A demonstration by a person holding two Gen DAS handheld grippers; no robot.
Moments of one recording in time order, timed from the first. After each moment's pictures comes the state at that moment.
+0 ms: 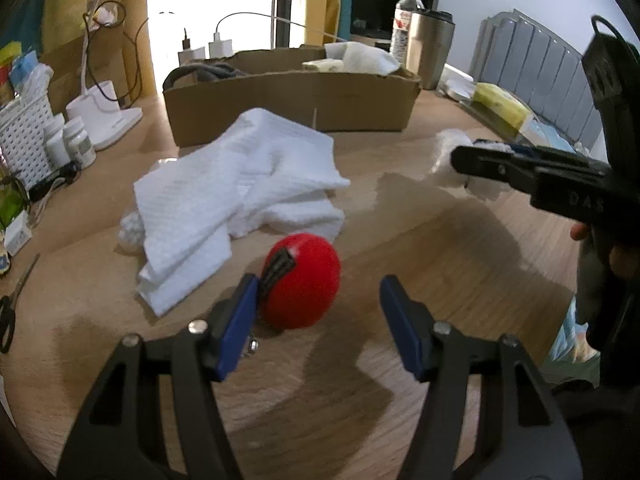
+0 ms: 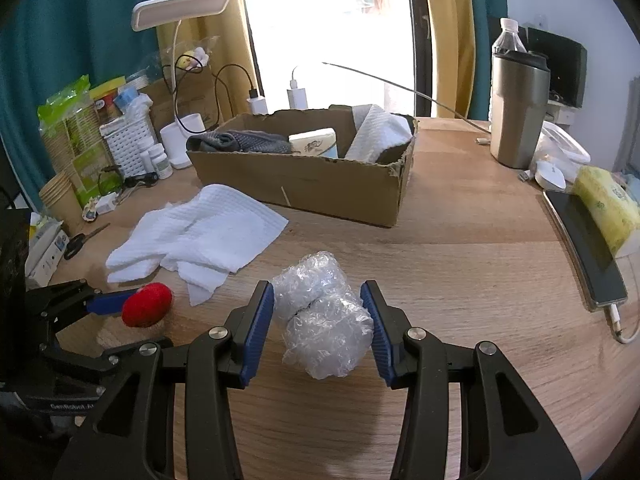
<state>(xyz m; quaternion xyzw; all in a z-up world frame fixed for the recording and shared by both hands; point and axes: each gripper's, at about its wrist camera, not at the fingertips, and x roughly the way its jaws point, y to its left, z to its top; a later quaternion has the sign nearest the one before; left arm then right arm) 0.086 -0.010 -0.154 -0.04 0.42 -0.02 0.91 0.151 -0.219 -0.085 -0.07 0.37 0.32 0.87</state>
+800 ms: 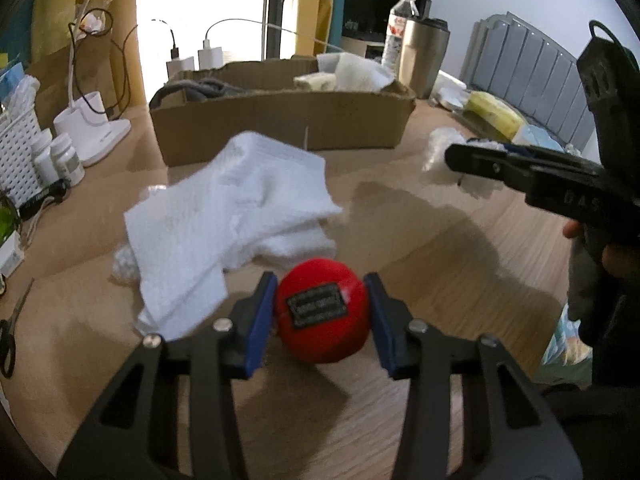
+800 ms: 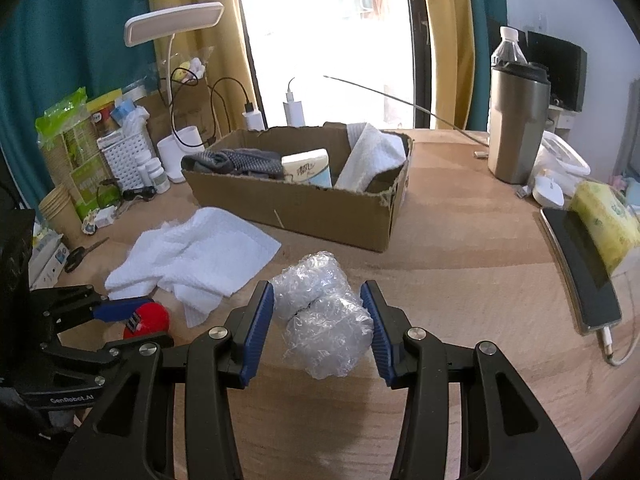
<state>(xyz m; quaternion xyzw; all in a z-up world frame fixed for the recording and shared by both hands) 0.103 -0.009 -0.138 -0.05 0.41 -0.04 0.91 0.165 -0.219 -0.072 -0.06 0.36 0.32 0.87</state>
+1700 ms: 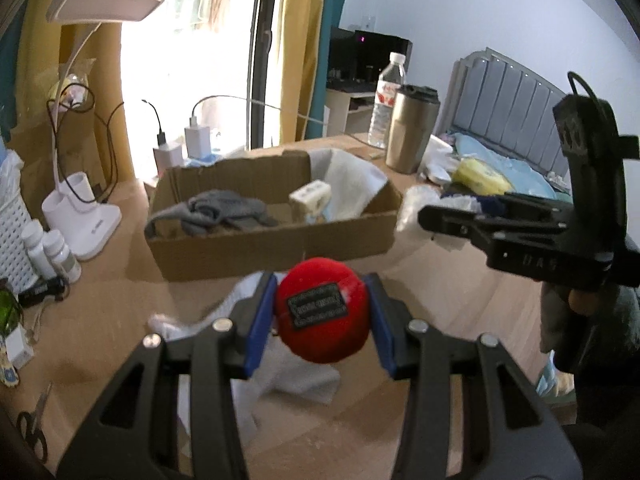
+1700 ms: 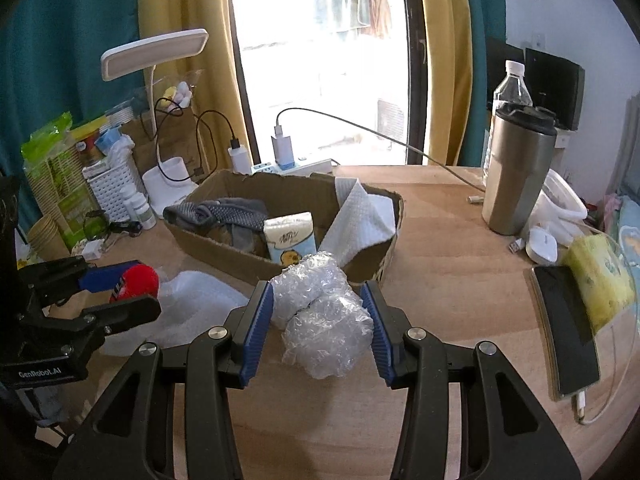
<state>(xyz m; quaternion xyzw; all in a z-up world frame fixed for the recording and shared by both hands) 0.153 0.011 -0.076 -0.05 0.33 -0.07 0.94 0.210 -0.204 -0.038 -0.07 0.34 0.31 0.88</state>
